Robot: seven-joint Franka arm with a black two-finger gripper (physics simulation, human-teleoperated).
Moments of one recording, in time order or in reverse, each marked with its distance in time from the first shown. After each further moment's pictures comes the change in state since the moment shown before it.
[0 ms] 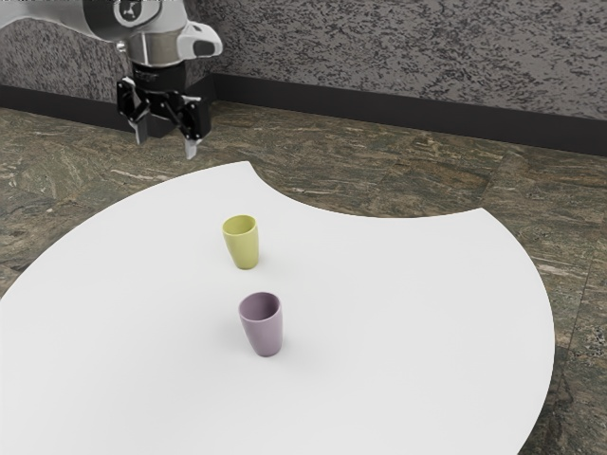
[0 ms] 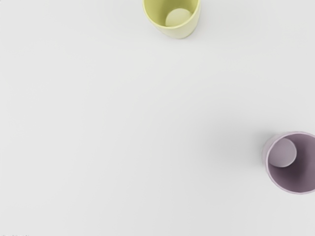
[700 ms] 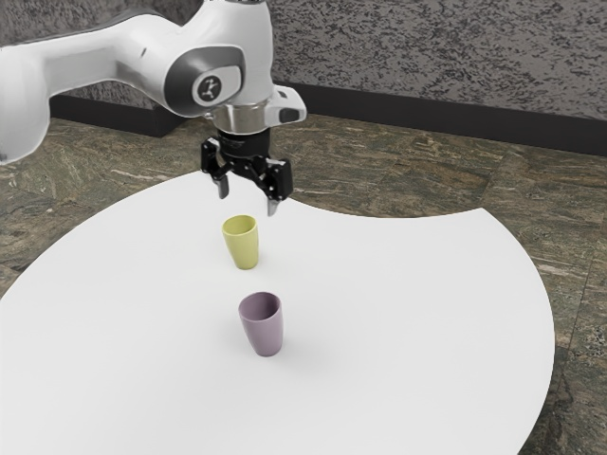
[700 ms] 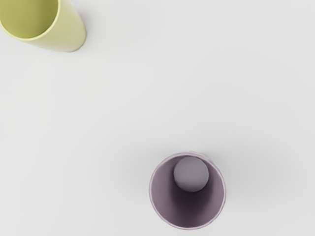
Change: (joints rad) arm 0.002 0.059 -0.210 -0.170 0.006 0.238 -0.169
